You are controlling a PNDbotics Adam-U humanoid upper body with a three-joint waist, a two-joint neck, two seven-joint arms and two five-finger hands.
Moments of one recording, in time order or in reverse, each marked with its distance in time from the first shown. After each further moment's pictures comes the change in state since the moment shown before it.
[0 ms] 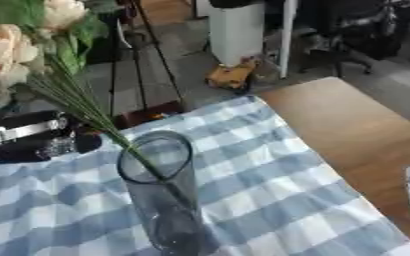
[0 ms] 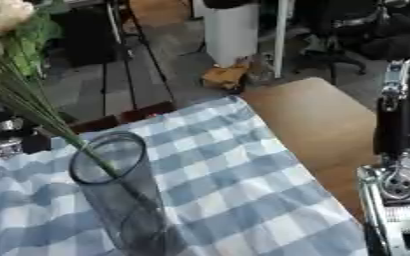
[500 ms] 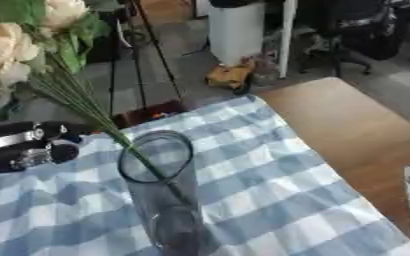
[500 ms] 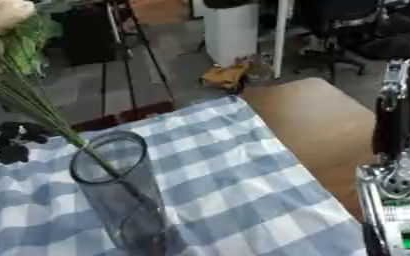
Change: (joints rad) left arm 0.071 0.063 0.035 -0.022 0.004 0.011 -0.025; right arm 0.000 0.000 -0.002 0.000 0.000 -0.002 -0.007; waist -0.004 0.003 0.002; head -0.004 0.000
